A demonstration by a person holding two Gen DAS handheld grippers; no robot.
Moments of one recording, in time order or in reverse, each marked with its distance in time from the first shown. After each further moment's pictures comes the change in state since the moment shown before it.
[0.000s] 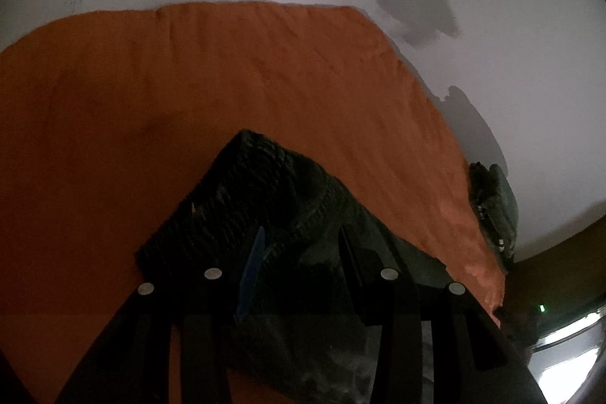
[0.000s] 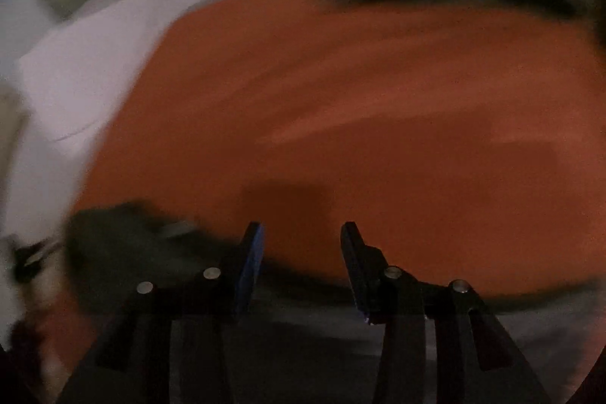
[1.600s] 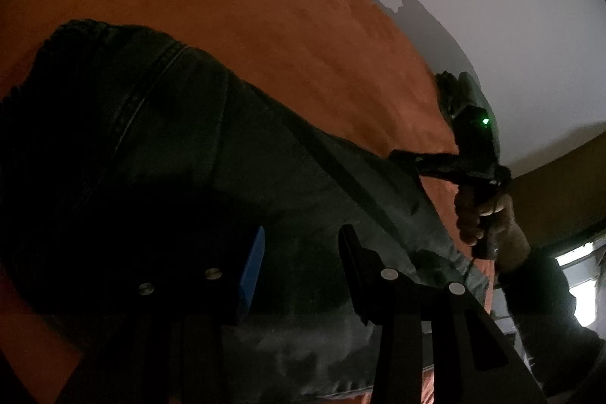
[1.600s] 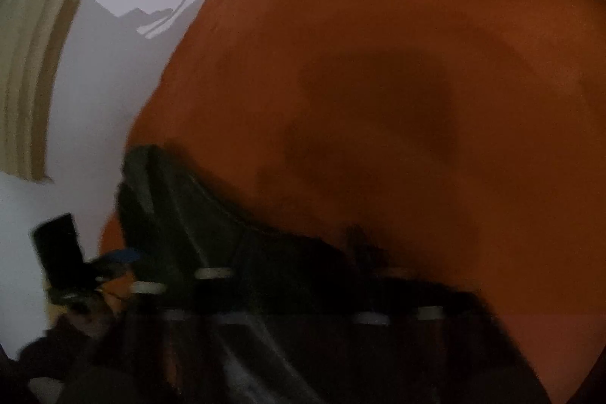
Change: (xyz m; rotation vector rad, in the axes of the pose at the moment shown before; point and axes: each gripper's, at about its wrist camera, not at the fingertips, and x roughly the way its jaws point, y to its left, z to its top) left arm 0.069 -0.074 -0.061 0.178 0.246 -0.109; right arm 0.242 0.231 0.052 -0.285 0.394 0.269
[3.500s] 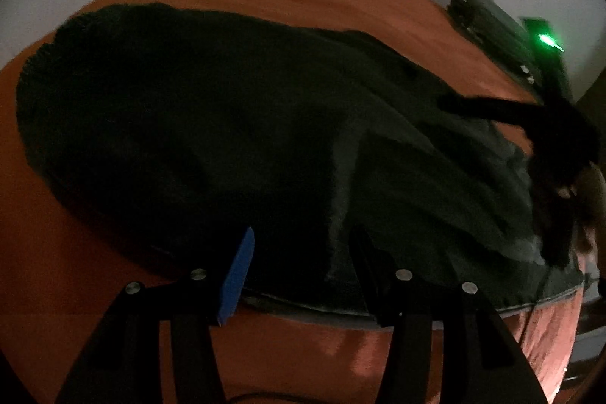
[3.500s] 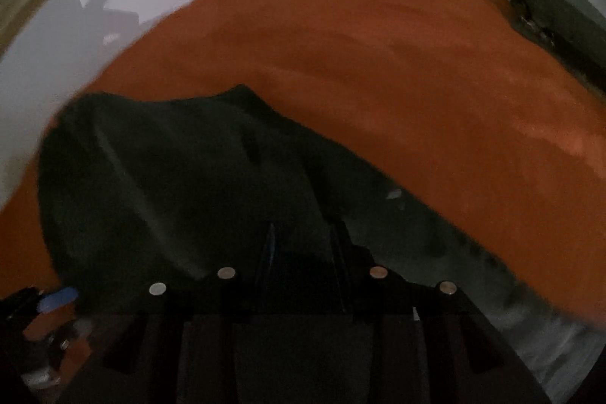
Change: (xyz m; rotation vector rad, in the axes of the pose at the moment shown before) left arm 0.048 -0.108 -0.180 0.228 -0.038 0.340; right arm 0.000 0.066 -0.123 -0.083 -0.266 -0.510
